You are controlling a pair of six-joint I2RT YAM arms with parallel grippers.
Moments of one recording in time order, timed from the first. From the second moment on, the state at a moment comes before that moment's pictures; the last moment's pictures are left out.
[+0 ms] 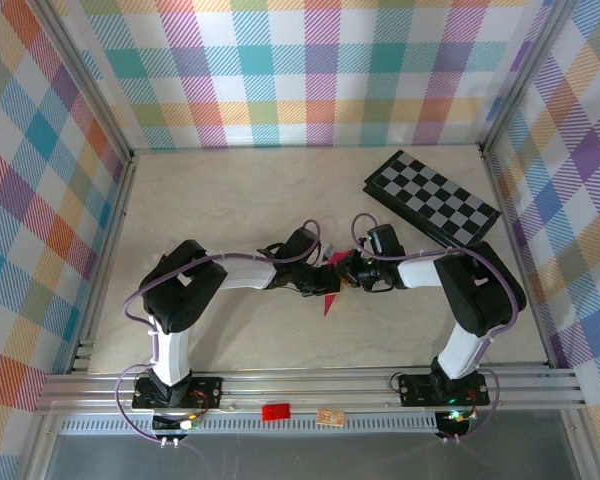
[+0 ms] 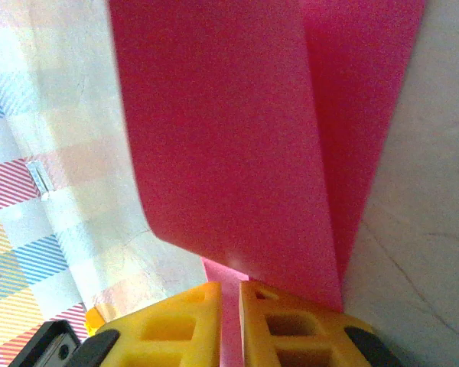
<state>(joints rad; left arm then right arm) -0.78 1.93 1.03 0.03 0.55 -0.82 0.43 1.73 0.66 0.18 -0.58 0.95</state>
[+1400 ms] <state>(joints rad) -0.83 1.83 1.02 -0.05 0.47 -0.73 0.43 1.73 0.66 0.19 -0.58 0.96</state>
